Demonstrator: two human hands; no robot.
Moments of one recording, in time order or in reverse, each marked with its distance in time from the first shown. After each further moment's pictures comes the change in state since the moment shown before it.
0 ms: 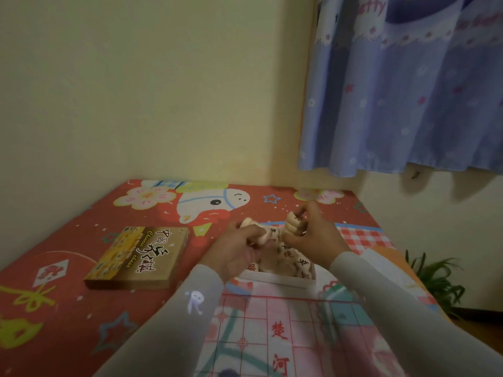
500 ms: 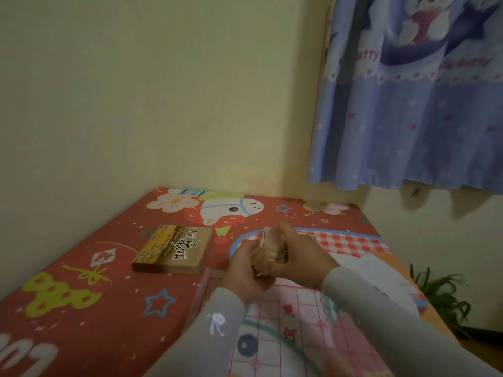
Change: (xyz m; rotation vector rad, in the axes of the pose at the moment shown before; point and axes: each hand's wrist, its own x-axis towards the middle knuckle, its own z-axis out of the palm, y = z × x) left_hand -0.078 -0.024 -0.006 -0.284 0.112 -0.145; right_hand -0.077 -0.100 0.014 -0.250 -0.248 -0.135
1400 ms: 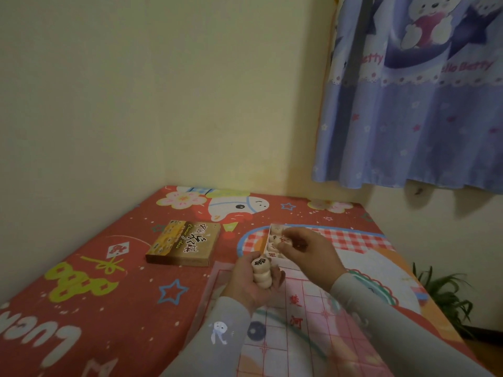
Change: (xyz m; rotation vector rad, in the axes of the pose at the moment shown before) left_hand -0.049 -0.008 -0.012 -0.177 0.053 -0.169; right_hand -0.012 0.014 0.021 0.250 0.267 0.144
